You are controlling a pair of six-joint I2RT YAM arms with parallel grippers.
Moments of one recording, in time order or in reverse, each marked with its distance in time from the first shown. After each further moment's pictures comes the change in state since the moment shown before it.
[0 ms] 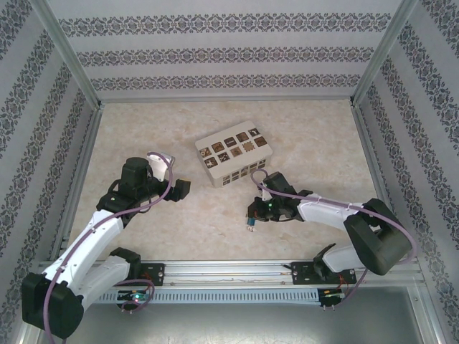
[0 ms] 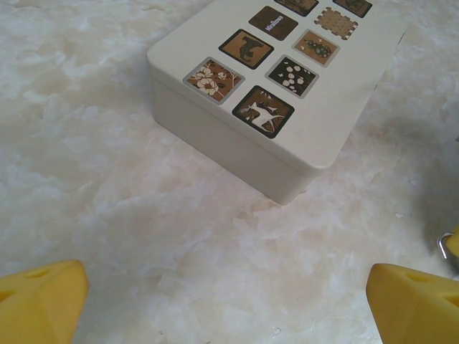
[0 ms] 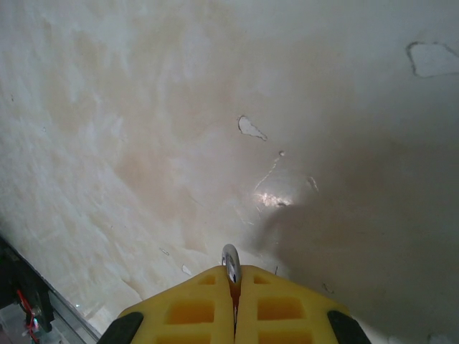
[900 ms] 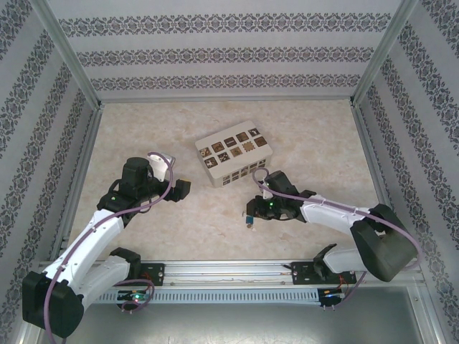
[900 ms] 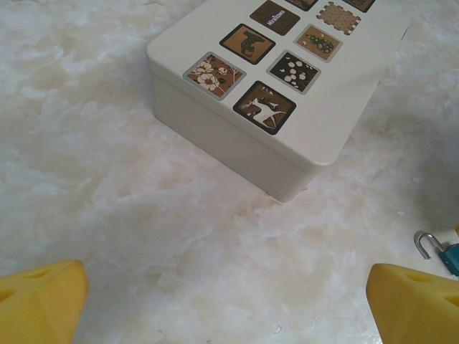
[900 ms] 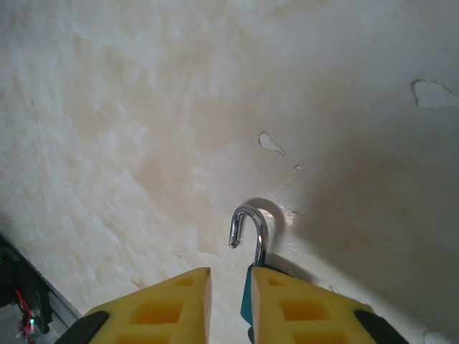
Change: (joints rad) left arm 0.000 0.006 -0.002 0.000 0.000 0.000; right arm 0.000 -0.065 0.000 -0.014 0.027 -0.026
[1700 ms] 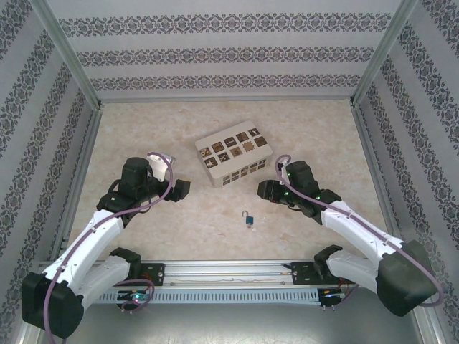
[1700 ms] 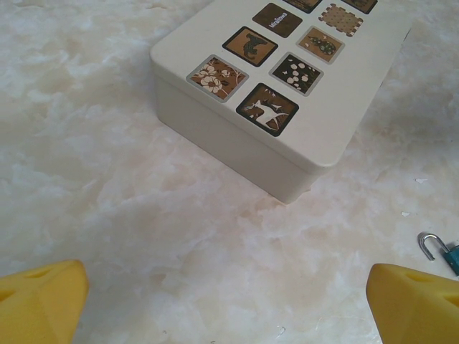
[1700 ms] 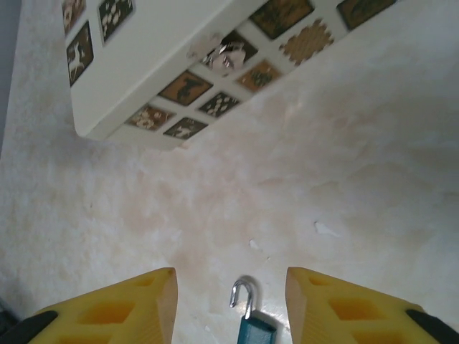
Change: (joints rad) left arm 0.000 -0.005 0.000 0.000 -0.009 0.008; right arm -0.154 -0.278 0.035 -0.089 0.139 -0.095
